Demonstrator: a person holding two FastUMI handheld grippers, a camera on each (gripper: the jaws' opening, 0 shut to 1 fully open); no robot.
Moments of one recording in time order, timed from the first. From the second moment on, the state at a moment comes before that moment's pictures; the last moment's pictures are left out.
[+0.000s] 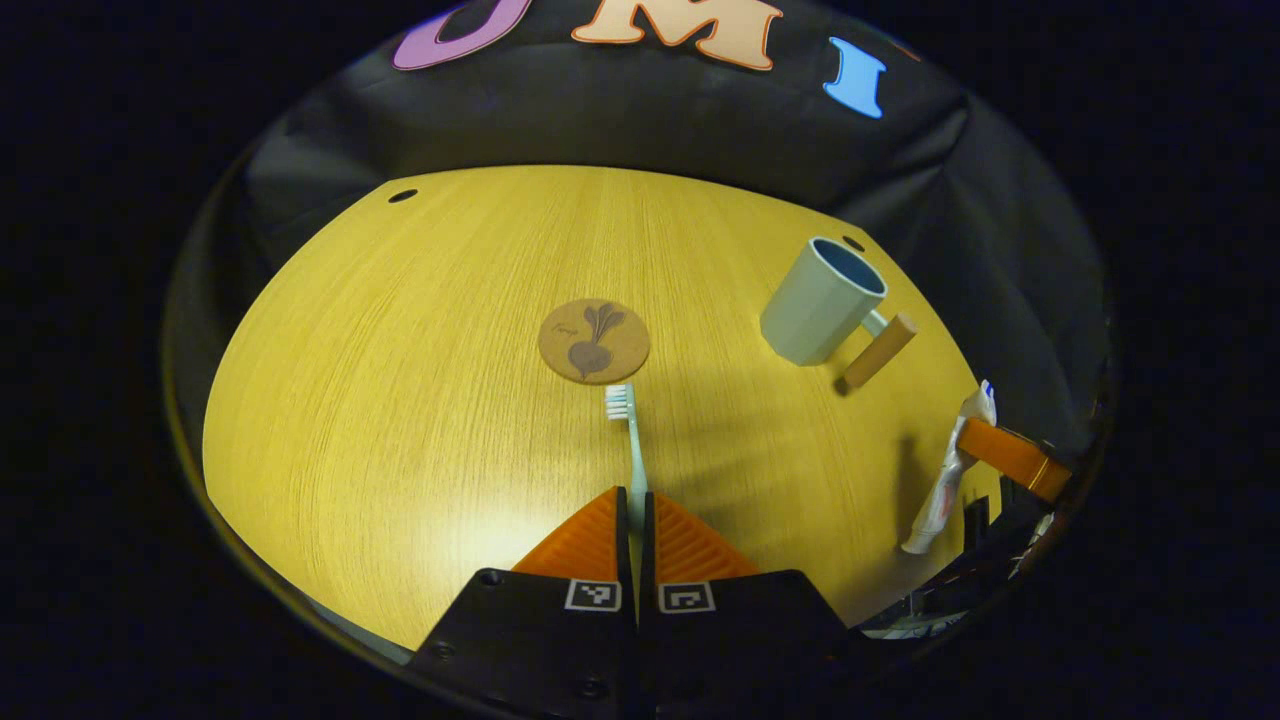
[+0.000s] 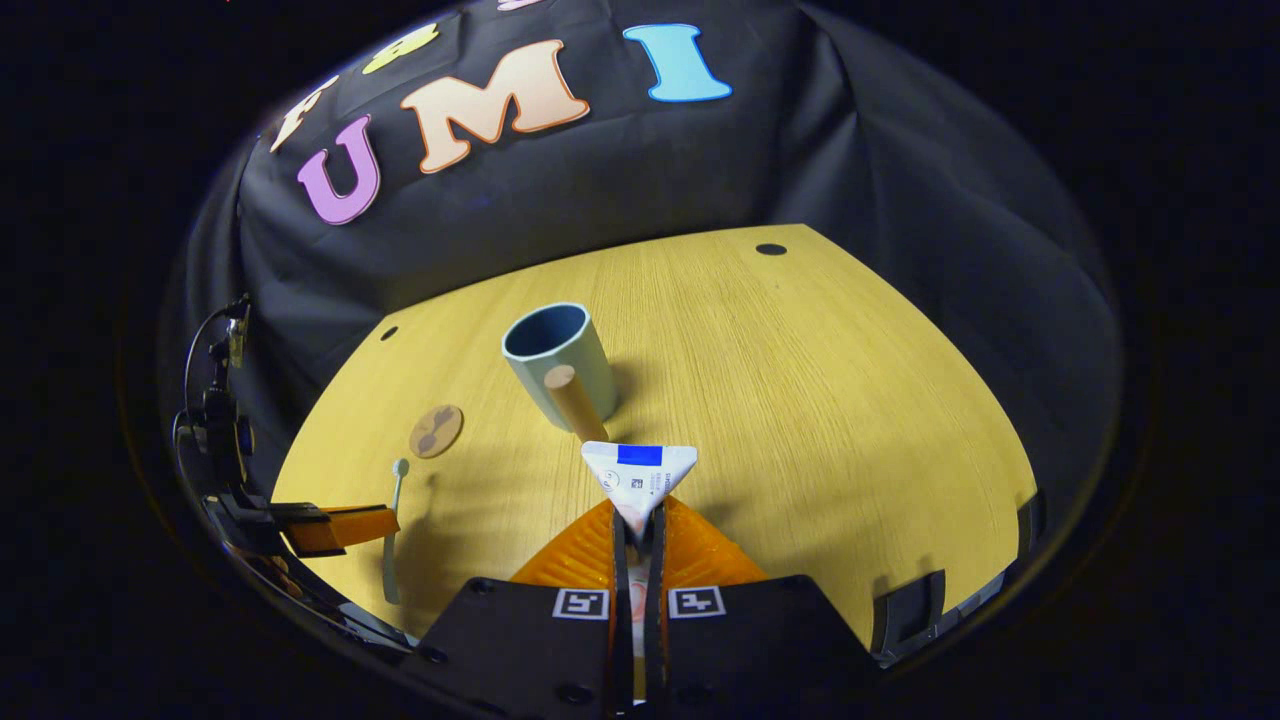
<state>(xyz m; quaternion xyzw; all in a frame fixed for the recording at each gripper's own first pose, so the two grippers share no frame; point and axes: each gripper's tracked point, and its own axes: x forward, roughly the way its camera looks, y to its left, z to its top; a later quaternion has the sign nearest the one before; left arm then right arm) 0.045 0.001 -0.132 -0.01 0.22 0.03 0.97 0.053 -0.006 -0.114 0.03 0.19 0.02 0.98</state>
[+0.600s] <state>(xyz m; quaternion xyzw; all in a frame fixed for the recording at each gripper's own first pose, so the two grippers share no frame) 0.048 0.005 -0.089 -0.02 0.16 0.01 0.99 0.097 0.049 0.032 0.07 0.03 0.12 0.99</state>
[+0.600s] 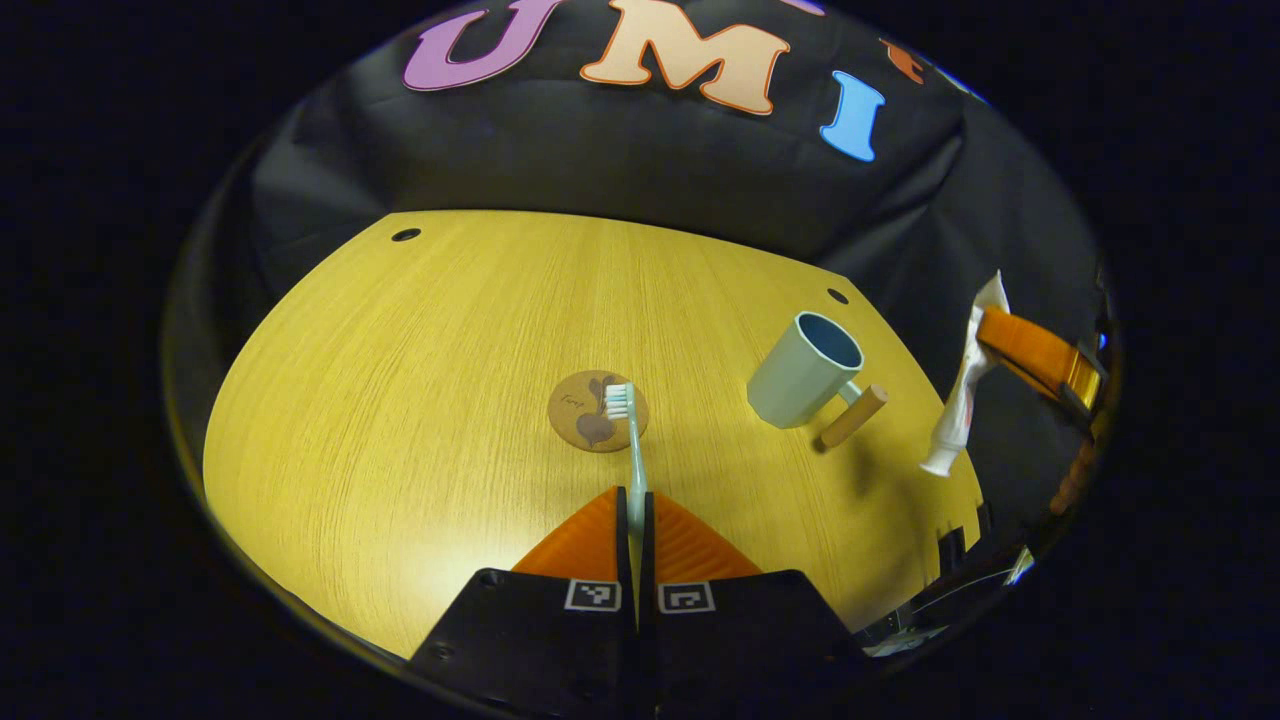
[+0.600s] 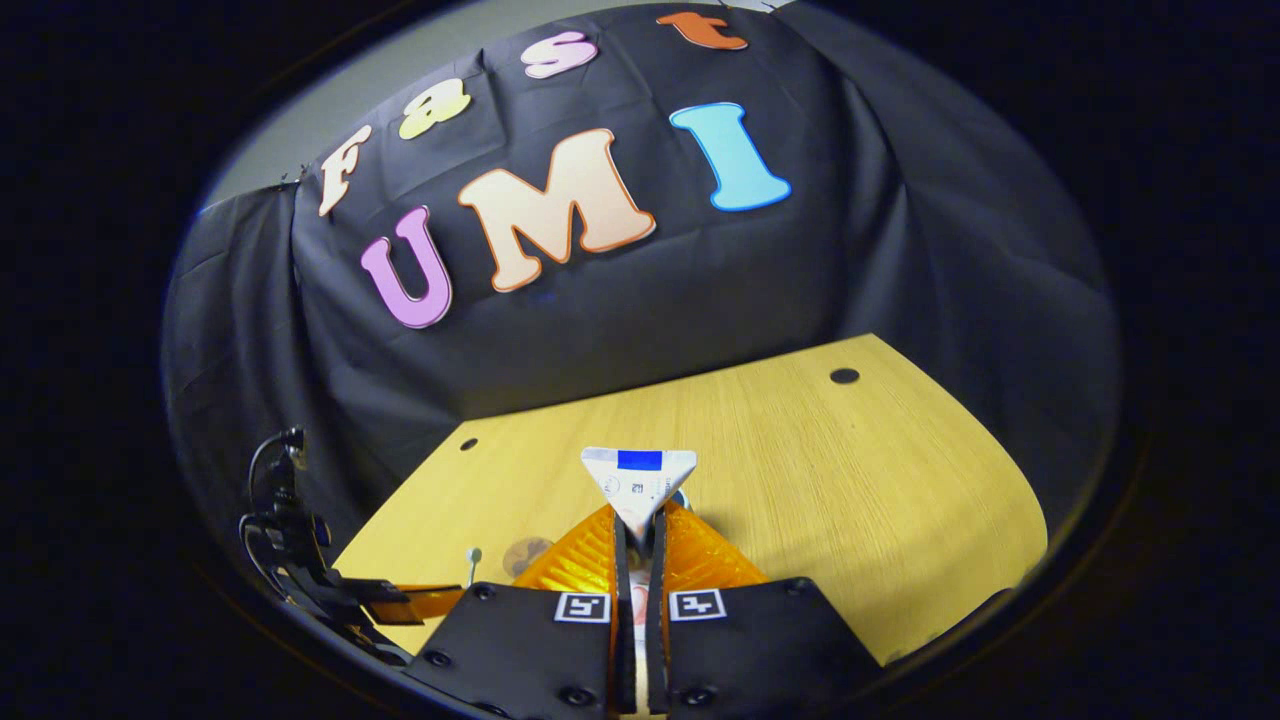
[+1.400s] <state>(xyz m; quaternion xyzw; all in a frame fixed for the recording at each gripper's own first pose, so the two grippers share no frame) 0.071 0.004 -0.008 -0.02 0.05 -0.02 1.00 0.194 0.070 0.063 0.05 -0.06 0.11 0.99</state>
